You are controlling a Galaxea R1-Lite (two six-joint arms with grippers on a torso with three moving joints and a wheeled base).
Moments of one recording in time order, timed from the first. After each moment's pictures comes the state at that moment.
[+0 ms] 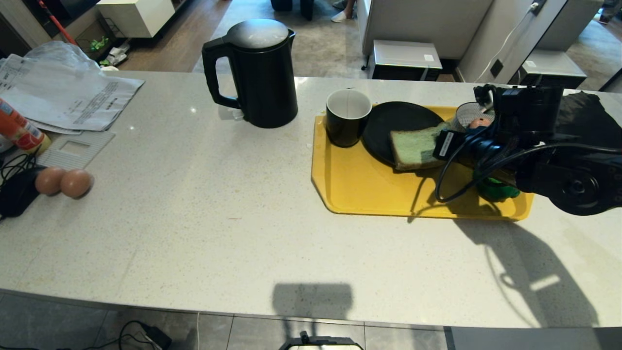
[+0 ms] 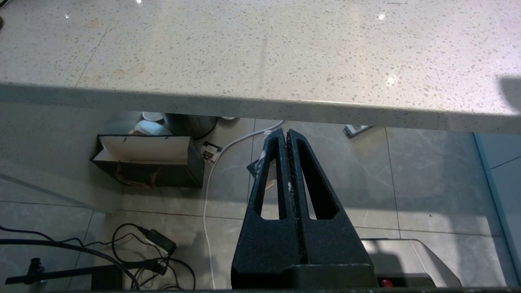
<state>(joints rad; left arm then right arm) 0.00 0.00 0.00 -0.05 0.01 -0.02 0.28 1.83 -1.23 -0.43 -0.22 0.23</state>
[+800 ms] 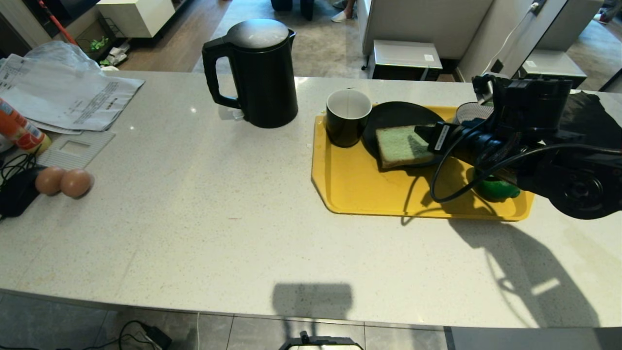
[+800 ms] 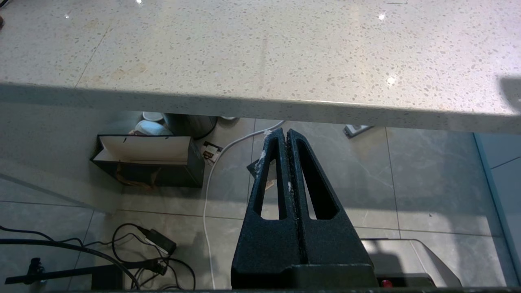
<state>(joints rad) 0.00 0.00 0.00 -0.05 0.01 -0.02 0.32 1.81 -1.22 -0.51 -0.18 0.20</state>
